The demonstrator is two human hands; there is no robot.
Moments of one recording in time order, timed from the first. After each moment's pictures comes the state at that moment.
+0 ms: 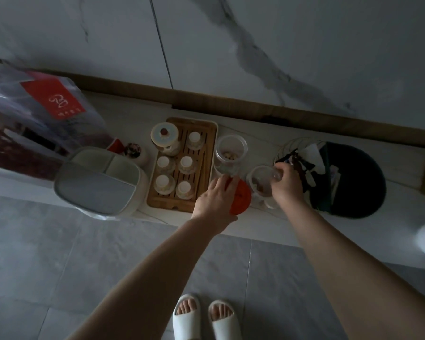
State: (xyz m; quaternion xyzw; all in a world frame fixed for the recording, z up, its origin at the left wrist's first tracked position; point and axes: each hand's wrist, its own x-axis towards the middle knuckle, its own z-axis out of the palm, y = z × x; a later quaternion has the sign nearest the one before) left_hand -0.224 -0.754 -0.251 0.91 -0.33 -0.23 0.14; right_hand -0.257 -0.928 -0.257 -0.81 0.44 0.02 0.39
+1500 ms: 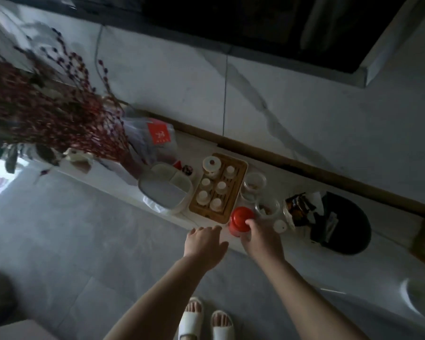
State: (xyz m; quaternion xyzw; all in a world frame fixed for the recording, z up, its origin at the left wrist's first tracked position) left_hand -0.320 -0.660 -0.105 0.95 -0.11 -0.25 0.13; right_hand -0.345 -0.812 -0.104 -0.96 0.14 0.13 0.22
